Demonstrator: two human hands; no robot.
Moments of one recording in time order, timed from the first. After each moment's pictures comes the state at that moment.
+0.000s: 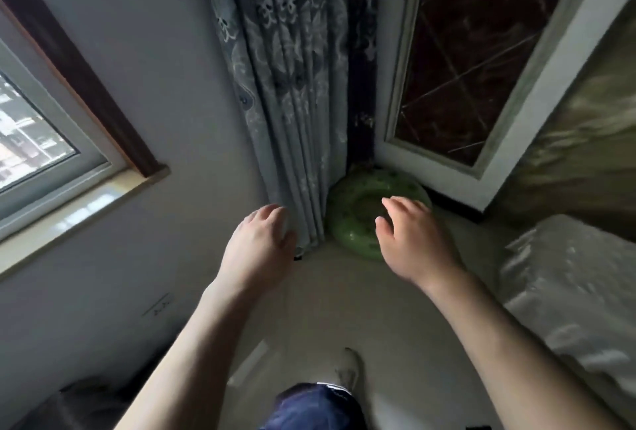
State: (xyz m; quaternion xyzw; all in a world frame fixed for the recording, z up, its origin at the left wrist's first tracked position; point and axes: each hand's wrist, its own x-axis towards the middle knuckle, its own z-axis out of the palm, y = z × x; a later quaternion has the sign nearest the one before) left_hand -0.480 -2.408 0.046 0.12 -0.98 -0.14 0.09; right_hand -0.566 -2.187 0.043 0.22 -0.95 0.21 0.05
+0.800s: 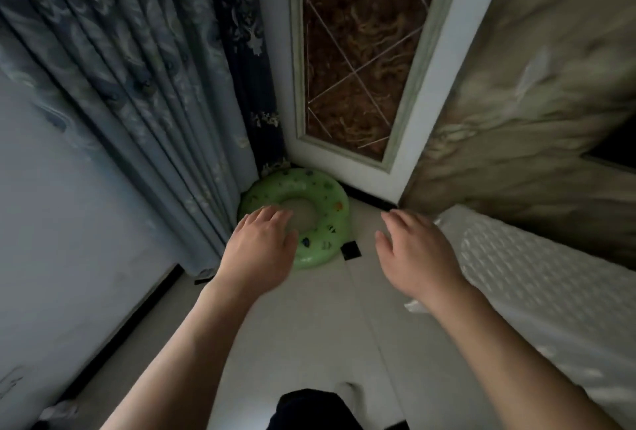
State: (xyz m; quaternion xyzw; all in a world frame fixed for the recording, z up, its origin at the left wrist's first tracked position) left_hand -0.705 -2.199 0.013 0.00 -0.99 -0.15 0.03; right_hand -0.731 -1.963 0.023 0.14 -0.98 0.11 0.01
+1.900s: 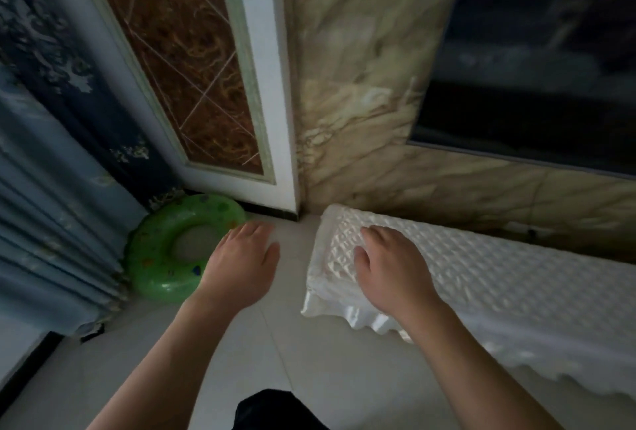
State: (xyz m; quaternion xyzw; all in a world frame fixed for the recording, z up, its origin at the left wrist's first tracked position) left_hand -0.741 -1.775 0.020 -0.09 -0.98 -0.15 -0.01; right_hand -0.711 -1.537 0.018 0.04 -0.99 0.13 0.04
